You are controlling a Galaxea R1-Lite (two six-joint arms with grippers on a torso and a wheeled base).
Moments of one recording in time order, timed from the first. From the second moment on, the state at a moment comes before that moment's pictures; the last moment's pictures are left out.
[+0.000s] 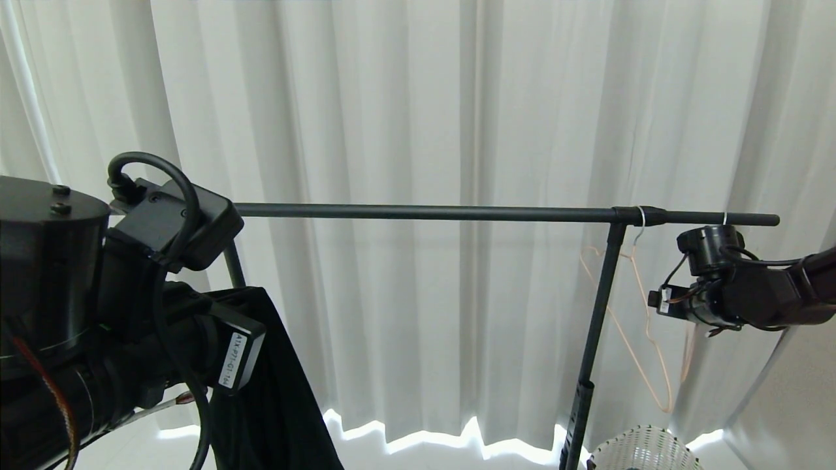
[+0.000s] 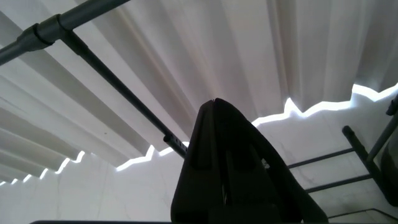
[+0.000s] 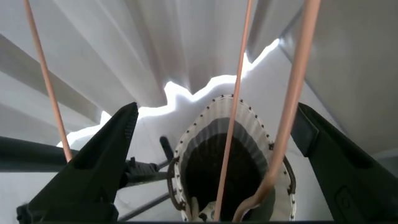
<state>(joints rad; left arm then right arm) -0.72 1.25 -0.83 0.08 0.55 0.12 0.09 2.02 -1.06 -0.22 -0.39 0.35</state>
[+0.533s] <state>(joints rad) -0.72 1.25 -0.83 0.08 0.55 0.12 0.08 2.01 -1.06 -0.17 -0.44 0.35</state>
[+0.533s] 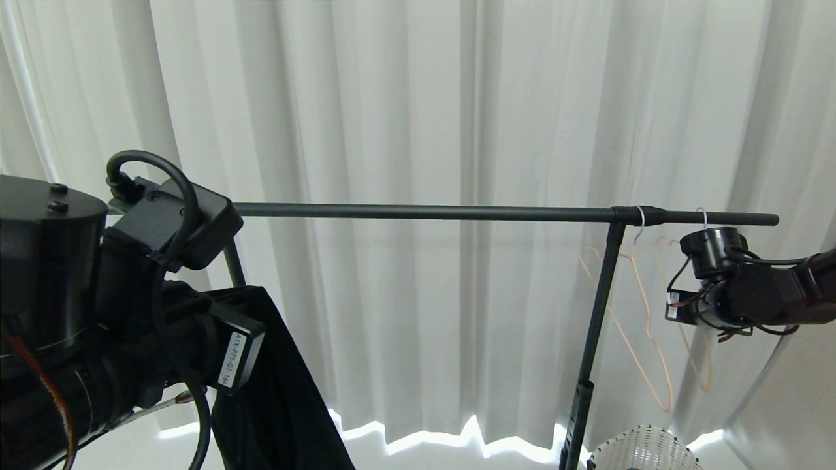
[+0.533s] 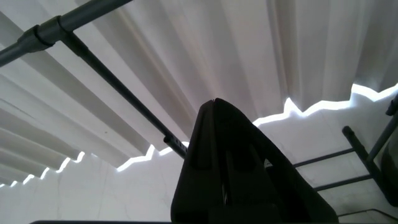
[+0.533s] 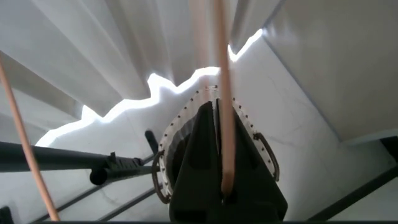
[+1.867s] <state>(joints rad) -0.72 1.21 -0.83 0.08 0.55 0.12 0.07 1.71 -0.88 -0.18 -0.48 0.29</state>
